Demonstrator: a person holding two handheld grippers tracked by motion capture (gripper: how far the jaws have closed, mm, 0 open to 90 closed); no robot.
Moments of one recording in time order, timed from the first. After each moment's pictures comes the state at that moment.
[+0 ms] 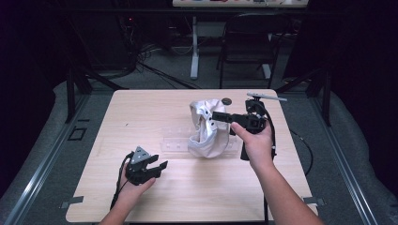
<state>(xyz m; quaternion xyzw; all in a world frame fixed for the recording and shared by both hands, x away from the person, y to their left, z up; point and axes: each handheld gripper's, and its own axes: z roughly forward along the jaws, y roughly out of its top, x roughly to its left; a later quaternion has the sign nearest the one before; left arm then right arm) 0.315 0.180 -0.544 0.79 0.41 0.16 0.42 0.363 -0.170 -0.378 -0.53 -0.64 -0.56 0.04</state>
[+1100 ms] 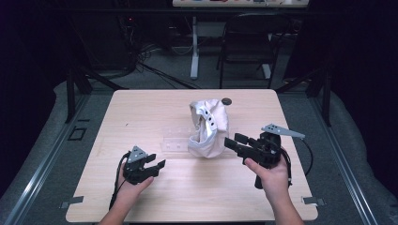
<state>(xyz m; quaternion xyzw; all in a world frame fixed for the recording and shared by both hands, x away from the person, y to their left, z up) 0.317 0.187 -0.544 0.78 0.43 0.16 0.42 0.295 -0.201 -0.422 -0.47 -0.66 -0.58 -0.08</state>
